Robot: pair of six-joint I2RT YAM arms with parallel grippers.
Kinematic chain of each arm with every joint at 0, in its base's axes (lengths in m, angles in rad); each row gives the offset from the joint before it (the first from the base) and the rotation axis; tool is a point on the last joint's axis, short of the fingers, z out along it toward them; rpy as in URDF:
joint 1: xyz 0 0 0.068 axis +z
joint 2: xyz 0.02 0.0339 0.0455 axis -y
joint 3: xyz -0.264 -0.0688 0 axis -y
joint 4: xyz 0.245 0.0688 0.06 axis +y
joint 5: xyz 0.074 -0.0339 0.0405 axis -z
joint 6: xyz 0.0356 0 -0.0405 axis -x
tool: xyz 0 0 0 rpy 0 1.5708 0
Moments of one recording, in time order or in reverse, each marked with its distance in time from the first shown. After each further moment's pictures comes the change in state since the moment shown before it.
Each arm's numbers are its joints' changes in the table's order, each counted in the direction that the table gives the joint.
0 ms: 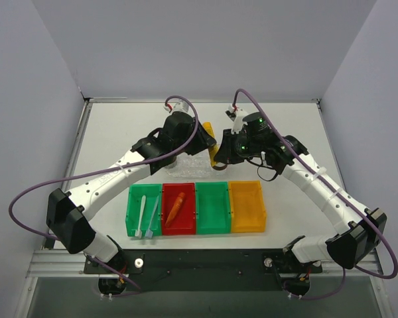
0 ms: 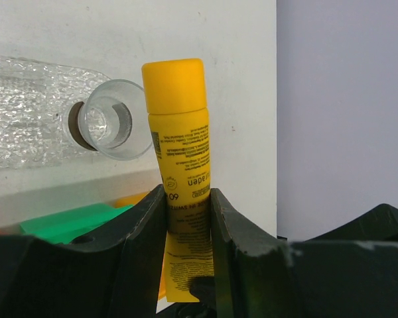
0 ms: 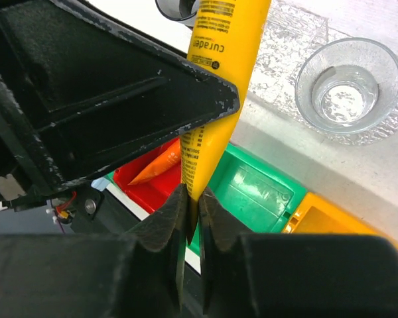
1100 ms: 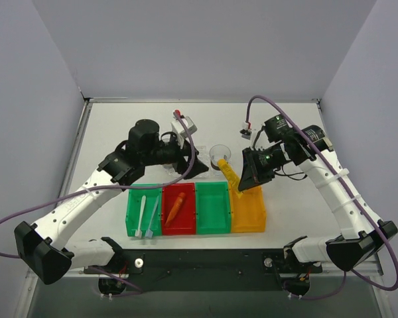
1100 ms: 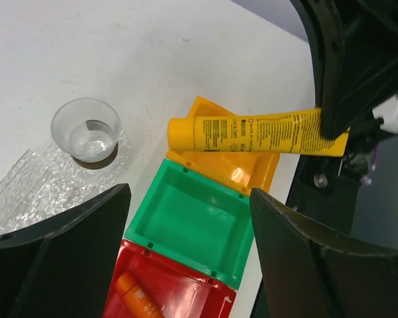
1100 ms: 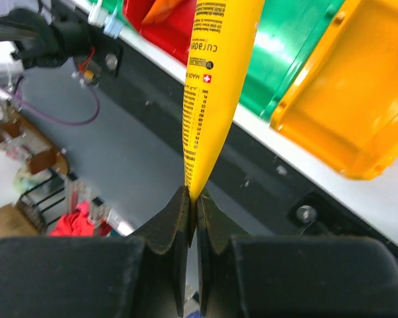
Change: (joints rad) left arm 0.107 0.292 -0.199 -0.071 0.601 -0.867; right arm -0.114 0.020 0.209 0.702 -0.234 0.143
